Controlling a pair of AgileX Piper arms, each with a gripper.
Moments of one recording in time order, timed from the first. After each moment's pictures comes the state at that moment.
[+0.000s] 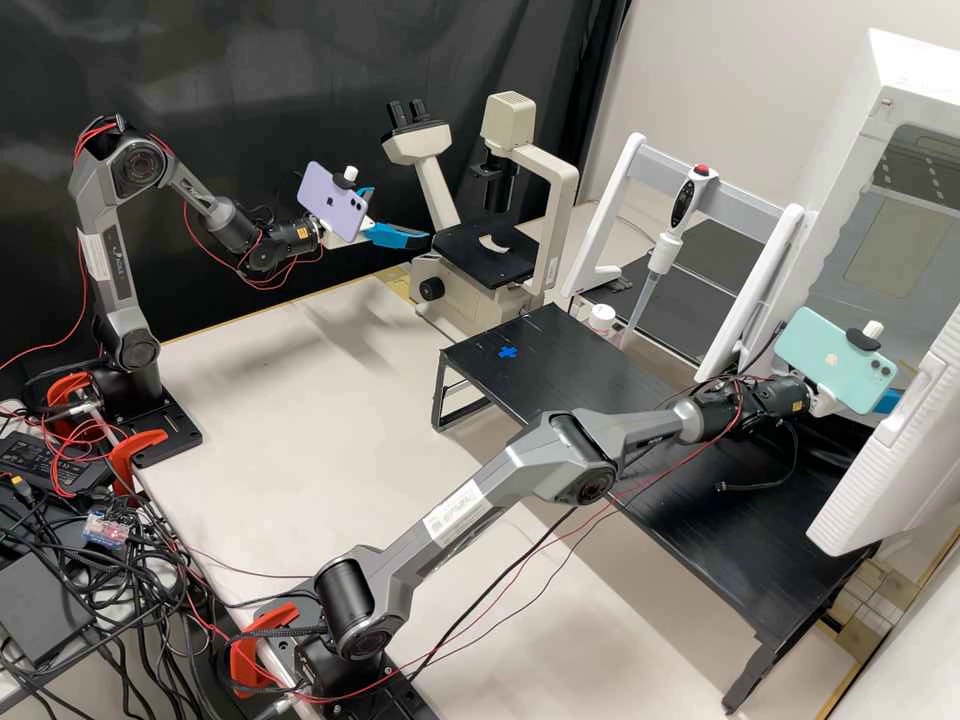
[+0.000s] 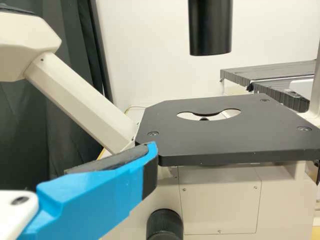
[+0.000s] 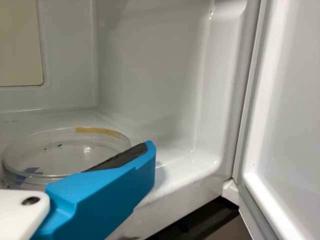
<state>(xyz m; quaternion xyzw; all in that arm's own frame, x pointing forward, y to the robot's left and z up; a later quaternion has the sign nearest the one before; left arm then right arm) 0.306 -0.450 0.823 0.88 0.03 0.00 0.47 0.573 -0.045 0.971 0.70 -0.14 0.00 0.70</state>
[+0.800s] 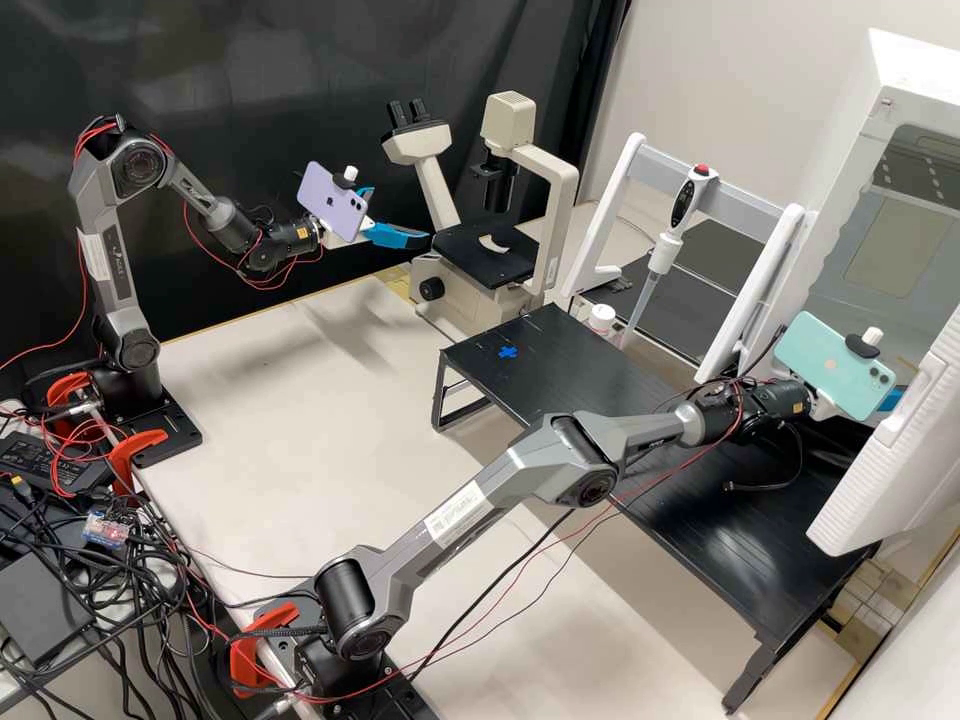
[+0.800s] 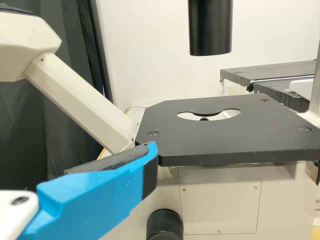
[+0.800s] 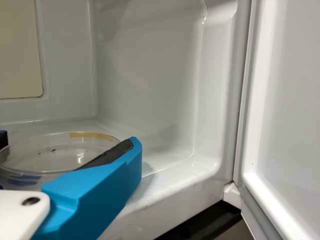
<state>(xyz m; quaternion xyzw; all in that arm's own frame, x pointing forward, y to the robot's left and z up) 0.306 -0.450 0.823 0.88 0.03 0.00 0.47 0.574 -0.050 0.968 0.71 -0.14 -0.01 0.69</state>
